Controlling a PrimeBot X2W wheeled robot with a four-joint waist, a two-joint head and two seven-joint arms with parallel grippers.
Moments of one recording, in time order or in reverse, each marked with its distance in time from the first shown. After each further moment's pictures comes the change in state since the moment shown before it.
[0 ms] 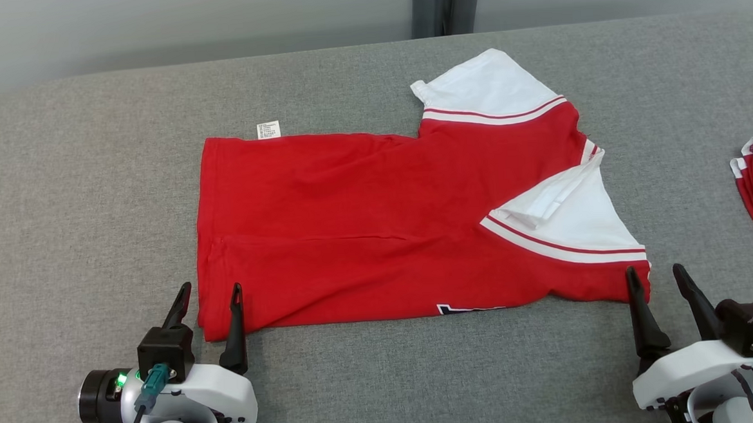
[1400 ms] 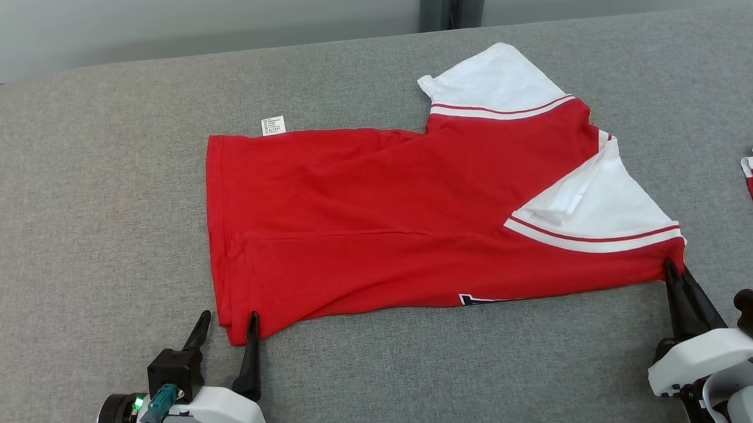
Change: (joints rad) left arm 0.037 -0.004 -0.035 0.044 -0.070 -0.049 0.000; right arm -0.043 -0.019 -0.039 0.084 0.028 0.000 0.000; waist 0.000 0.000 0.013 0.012
